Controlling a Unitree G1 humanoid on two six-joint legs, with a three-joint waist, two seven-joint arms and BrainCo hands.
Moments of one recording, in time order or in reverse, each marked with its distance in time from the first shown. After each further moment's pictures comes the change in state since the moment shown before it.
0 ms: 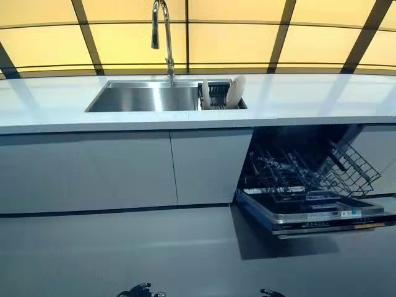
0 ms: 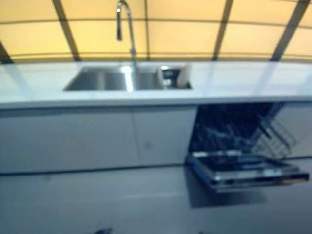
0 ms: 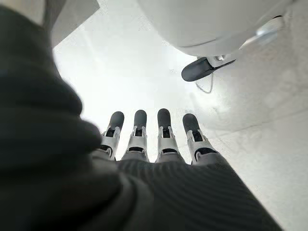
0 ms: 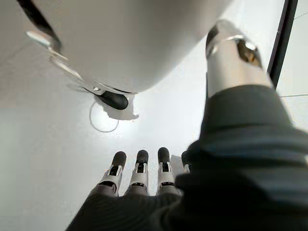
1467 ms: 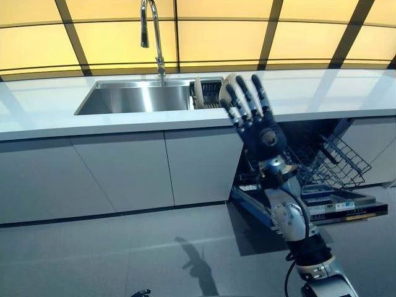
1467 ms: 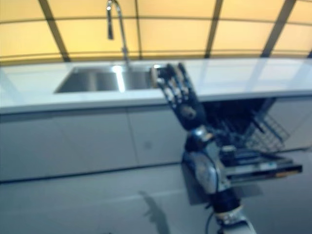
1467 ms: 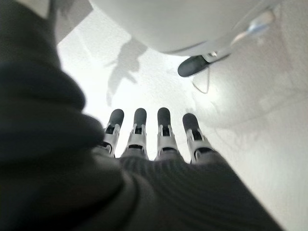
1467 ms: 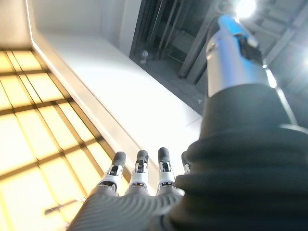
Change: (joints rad) left arm -0.008 -0.030 -0.002 0.090 0.028 -0.089 0.037; right arm -0.417 -0.085 -0.089 -1.390 0.980 -0.216 0.132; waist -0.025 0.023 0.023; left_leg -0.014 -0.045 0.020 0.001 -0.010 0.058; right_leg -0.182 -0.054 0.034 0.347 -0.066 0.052
